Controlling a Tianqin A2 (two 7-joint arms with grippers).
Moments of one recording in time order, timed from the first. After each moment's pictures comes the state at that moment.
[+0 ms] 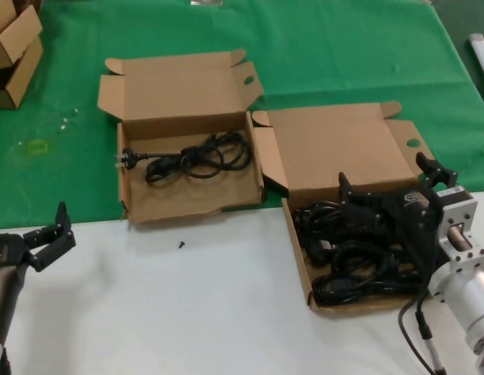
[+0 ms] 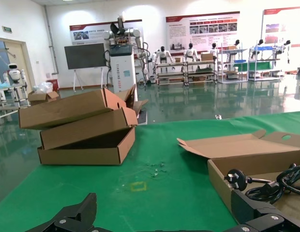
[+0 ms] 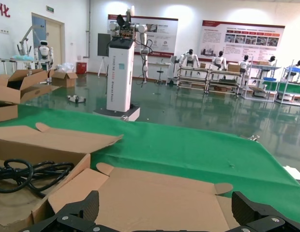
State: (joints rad) left arm 0.00 -0.30 1.60 -1.60 -1.80 0.00 0.00; right arm 0.04 0.30 -1.61 1.56 1.79 -0.02 -0.03
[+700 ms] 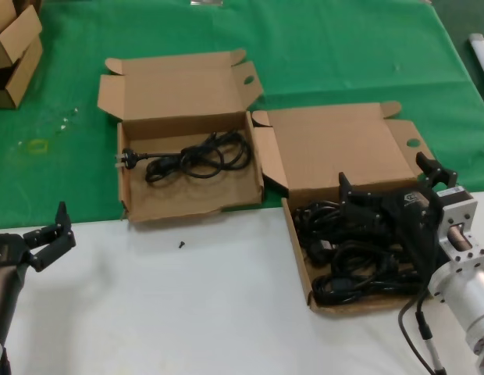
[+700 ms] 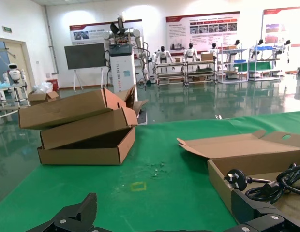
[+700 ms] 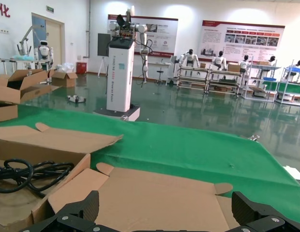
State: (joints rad) left arm 0.00 -0.30 1.60 -1.60 -1.80 0.00 0.00; right arm 0.04 0.30 -1.61 1.56 1.79 -0.02 -0.03
